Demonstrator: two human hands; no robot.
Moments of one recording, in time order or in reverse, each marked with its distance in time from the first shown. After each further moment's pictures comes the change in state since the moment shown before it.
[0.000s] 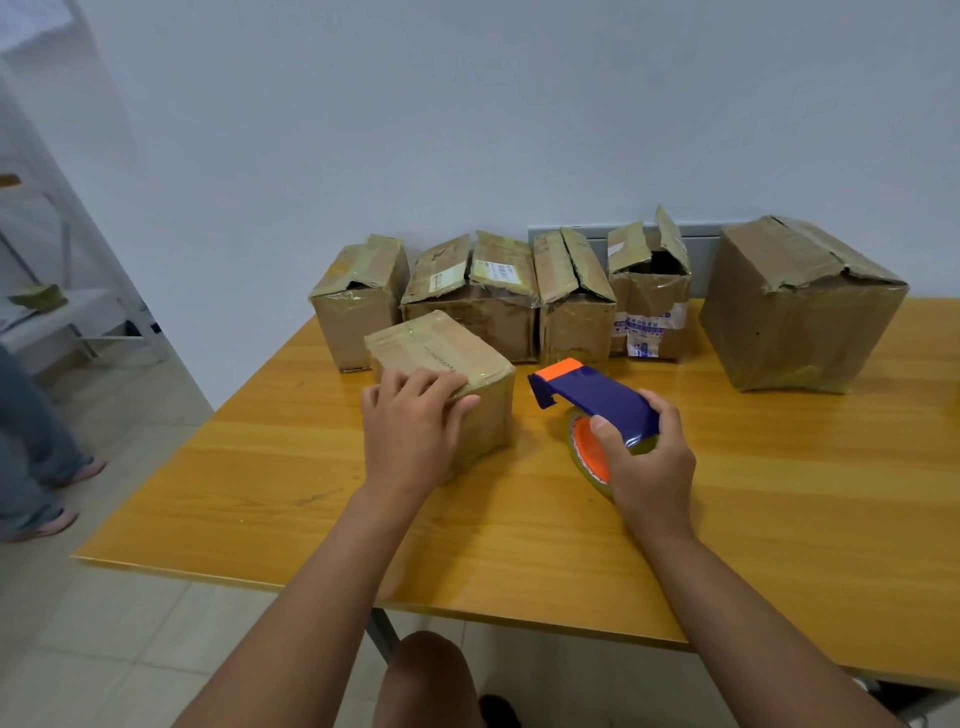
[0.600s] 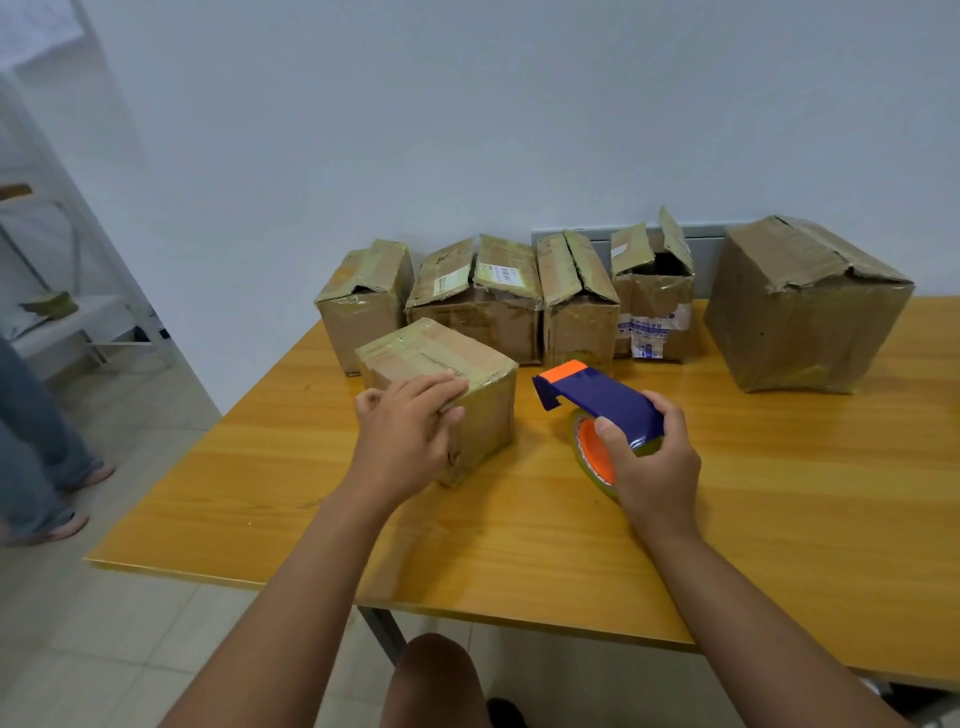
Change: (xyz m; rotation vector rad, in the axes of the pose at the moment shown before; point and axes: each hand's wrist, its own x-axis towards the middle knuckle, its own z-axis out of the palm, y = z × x) left_hand 0.000 -0.013 -0.018 -0.142 -0.166 0.025; right_hand 0.000 0.001 0.001 0.008 0.004 0.006
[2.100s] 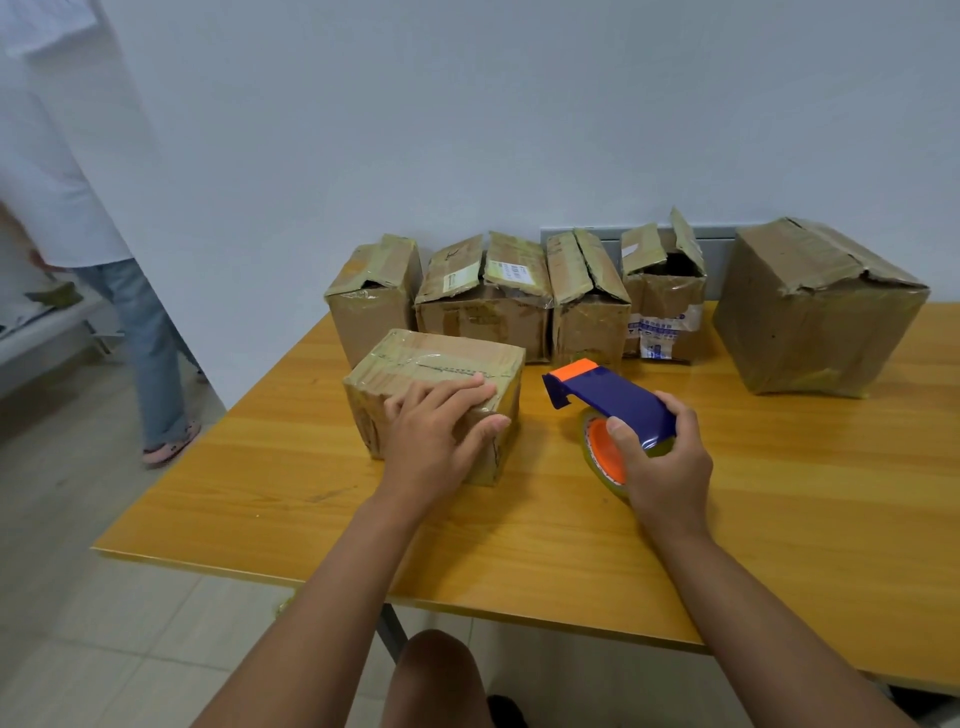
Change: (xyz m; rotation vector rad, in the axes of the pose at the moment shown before) left_hand -0.006 0.007 0.020 -0.100 0.124 0.065; right_hand -0.002 -0.001 -0.001 -0.013 0.003 -0.003
